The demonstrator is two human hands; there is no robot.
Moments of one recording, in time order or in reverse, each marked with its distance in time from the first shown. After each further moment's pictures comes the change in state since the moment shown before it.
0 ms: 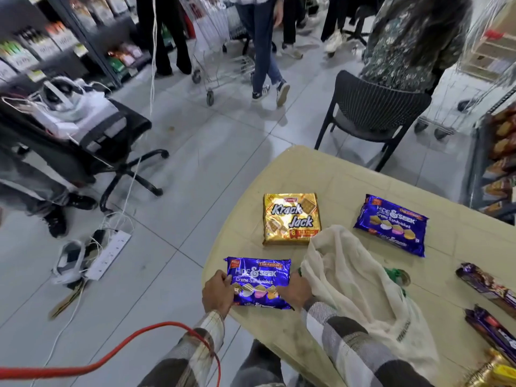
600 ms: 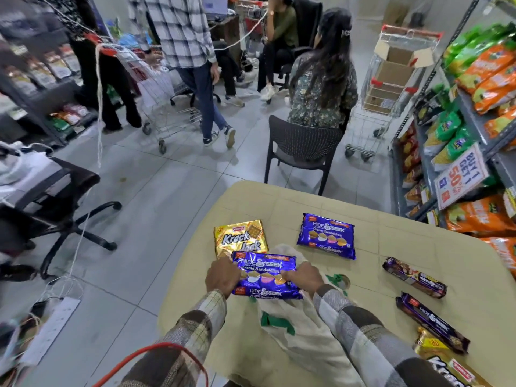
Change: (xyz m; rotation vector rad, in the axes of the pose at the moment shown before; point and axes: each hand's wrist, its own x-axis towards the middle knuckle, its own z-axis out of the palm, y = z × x) left_hand -0.036 0.171 0.014 0.221 -0.135 0.382; right_hand -0.049 0.068 -0.151 0.217 0.226 0.070
